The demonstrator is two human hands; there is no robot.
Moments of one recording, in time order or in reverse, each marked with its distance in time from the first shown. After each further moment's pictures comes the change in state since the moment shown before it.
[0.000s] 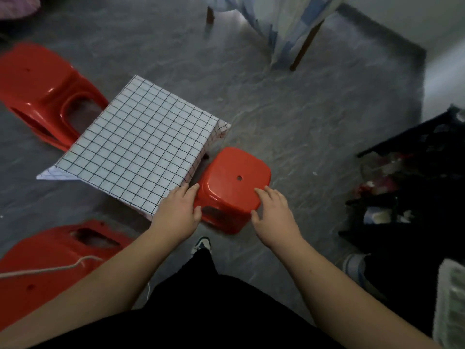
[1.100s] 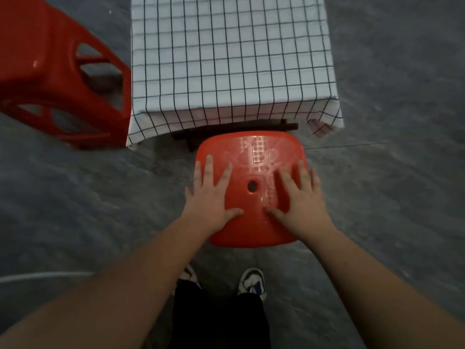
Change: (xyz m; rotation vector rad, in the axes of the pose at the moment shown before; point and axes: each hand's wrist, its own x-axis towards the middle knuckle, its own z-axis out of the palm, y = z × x) left_hand 0.240 0.099 0.347 -0.297 0.241 -0.971; right_hand 0.430 0.200 0.169 -0.441 -0.431 -0.957
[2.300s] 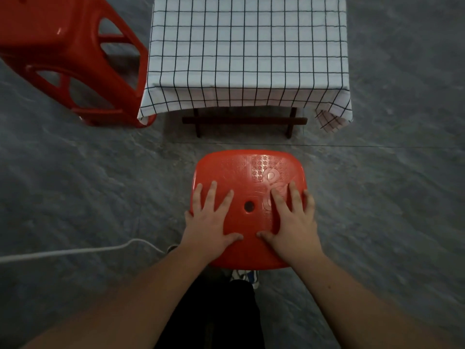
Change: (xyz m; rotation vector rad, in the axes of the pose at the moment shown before) left_hand -0.099 0.008 0.060 0.014 0.009 -0.067; right_hand -0.076 0.006 0.050 -0.048 0.002 -0.051
